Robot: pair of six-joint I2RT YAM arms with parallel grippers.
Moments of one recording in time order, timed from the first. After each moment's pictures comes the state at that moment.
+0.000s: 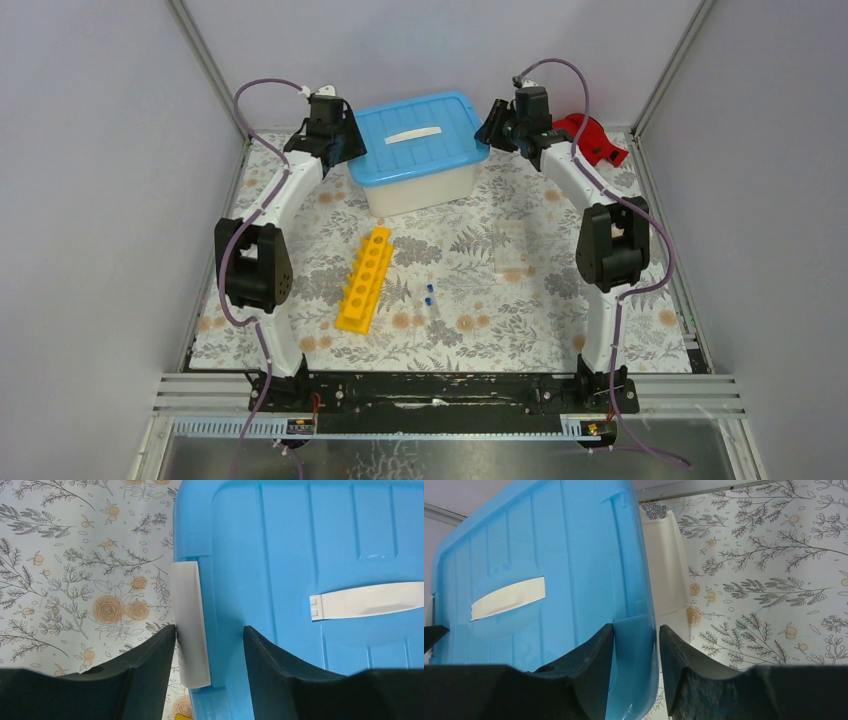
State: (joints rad) left arm -0.16 1.89 1.67 -0.43 -0.12 -0.43; right arm 0.26 2.09 1.82 -0.26 -0.16 0.49
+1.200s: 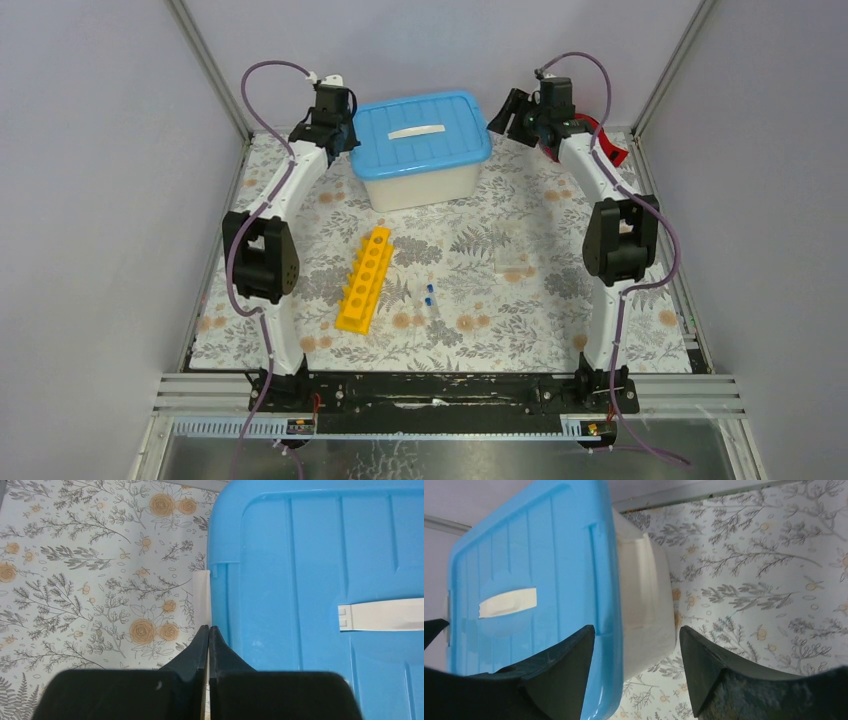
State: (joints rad) left arm -0.16 1.97 1.81 -0.49 -0.22 -0.29; right arm 0.17 2.11 1.91 -0.35 -0.26 0.50
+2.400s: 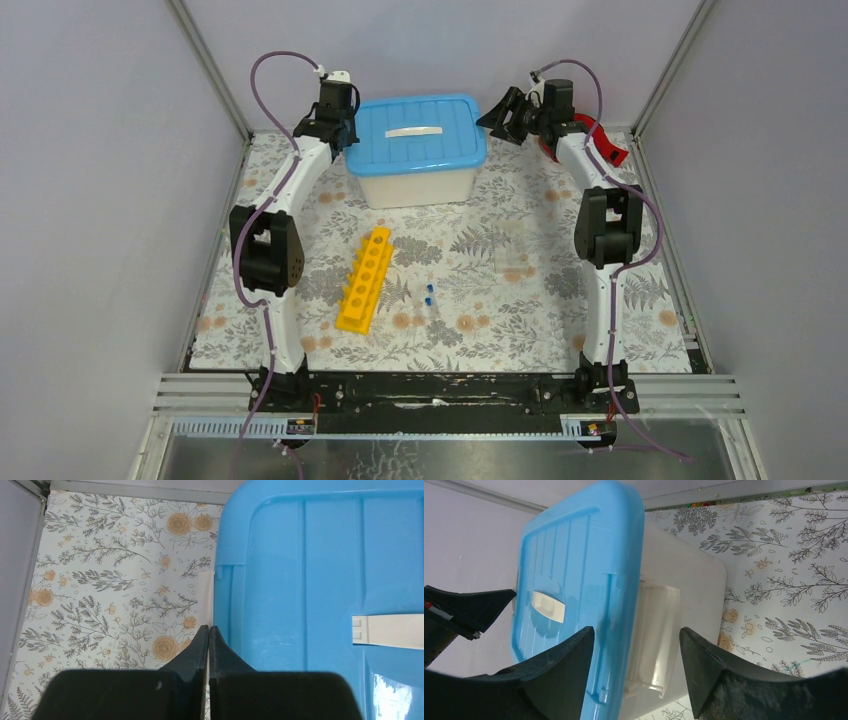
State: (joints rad) left arm -0.16 2.04 1.90 -0.49 -0.28 -0.15; right arm 0.12 2.34 2.08 -0.20 -0.65 0.66
